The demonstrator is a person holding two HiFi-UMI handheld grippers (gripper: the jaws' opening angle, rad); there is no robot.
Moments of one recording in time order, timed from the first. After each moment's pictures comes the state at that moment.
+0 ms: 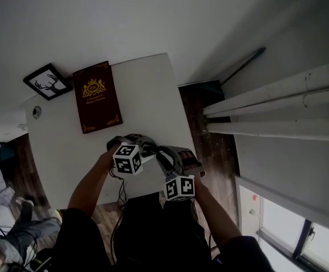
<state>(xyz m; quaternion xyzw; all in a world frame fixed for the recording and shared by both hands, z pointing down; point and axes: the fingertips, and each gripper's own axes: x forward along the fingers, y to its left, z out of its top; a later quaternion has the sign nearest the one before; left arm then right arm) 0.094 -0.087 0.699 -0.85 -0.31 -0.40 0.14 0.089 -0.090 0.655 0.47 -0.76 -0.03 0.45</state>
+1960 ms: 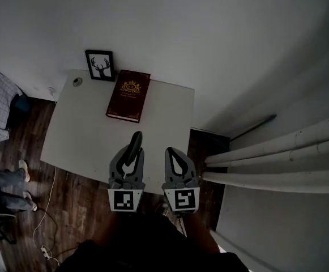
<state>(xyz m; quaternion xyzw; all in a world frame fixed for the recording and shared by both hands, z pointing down) 0.020 -0.092 0.428 -0.85 0.52 -0.02 -0.01 0.115 -0.081 0.426 0.58 -0.81 0.00 0.08</state>
